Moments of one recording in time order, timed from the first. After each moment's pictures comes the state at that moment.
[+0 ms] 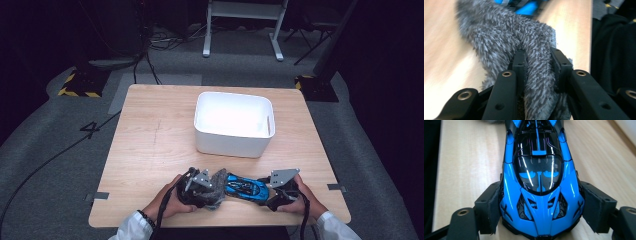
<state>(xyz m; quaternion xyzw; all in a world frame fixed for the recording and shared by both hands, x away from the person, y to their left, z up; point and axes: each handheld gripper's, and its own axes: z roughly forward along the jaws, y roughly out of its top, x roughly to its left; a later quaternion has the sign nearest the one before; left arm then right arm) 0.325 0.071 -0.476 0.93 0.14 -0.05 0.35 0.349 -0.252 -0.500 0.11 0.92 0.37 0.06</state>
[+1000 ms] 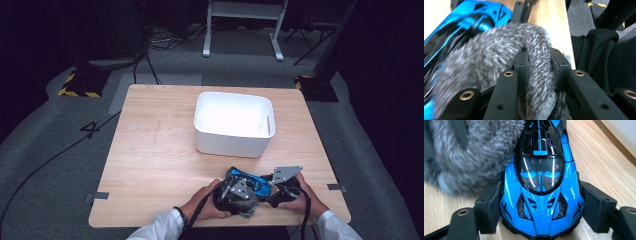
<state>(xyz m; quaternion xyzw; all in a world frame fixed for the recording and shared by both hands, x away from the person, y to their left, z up) 0.323 -0.013 -0.487 0.93 0.05 -0.03 0.37 0.355 -0.259 -0.502 0.14 0.91 0.38 0.06</state>
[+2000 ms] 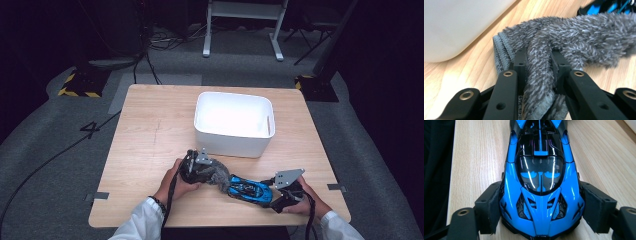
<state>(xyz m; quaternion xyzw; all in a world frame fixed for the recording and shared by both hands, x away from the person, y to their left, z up) 0.379 0.070 -0.485 0.90 0.25 0.07 0.36 0.347 -0.263 -0.501 0.10 0.92 0.38 0.03</state>
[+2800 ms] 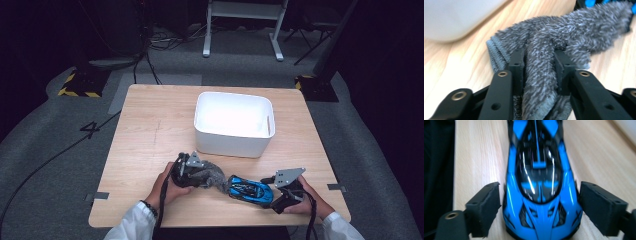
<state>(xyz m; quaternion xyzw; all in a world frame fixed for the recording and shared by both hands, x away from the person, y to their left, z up) 0.364 0.105 -0.485 0.89 0.26 0.06 0.36 0.344 -0.261 -0.490 0.12 0.91 0.39 0.03</state>
